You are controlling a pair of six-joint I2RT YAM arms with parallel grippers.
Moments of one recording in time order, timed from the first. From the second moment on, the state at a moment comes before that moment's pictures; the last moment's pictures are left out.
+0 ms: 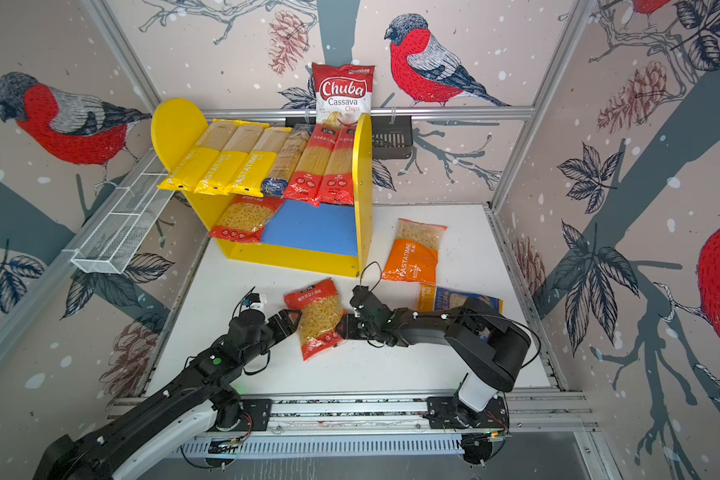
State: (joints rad) left arm -0.53 0.67 0.25 -0.18 -0.05 -0.99; right arm 1.04 1.67 0.74 0.12 -0.24 0.84
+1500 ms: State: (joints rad) left arm -0.44 0.65 0.02 0.02 0.08 -1.00; right arm 1.00 1.91 0.80 0.59 -0.09 1.10
